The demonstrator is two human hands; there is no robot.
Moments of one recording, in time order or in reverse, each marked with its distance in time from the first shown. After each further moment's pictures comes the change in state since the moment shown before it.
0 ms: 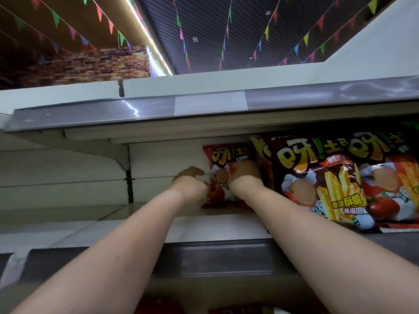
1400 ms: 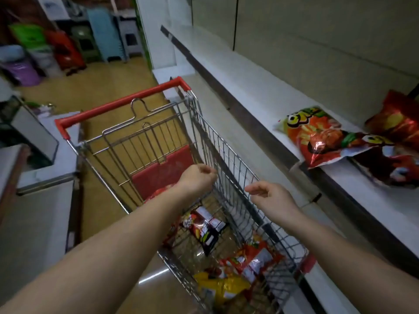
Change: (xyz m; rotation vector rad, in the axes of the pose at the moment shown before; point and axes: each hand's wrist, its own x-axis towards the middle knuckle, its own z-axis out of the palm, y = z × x) left_hand -0.452 -0.299 -0.021 -0.248 0.436 -1.204; right_hand -0.393 0.020 0.297 0.334 -1.378 -0.423
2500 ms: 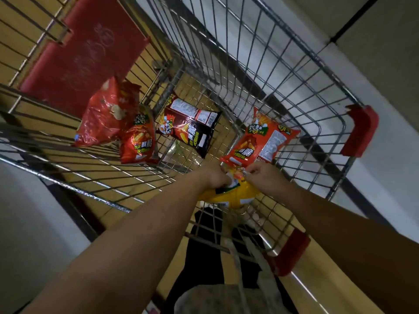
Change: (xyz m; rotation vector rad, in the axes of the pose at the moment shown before) left_hand 0.070 -0.214 0.129 0.583 -0.801 -0.422; right_hand 0.012 0.199 0.171 -0.010 -0.257 0.693
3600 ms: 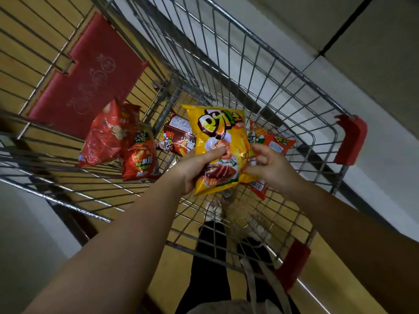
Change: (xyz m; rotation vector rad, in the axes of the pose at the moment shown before) left_hand -0.015 0.001 -0.038 -0.979 0.031 0.033; right_hand -0.016 -0.018 -0.035 0.626 -0.009 -0.222
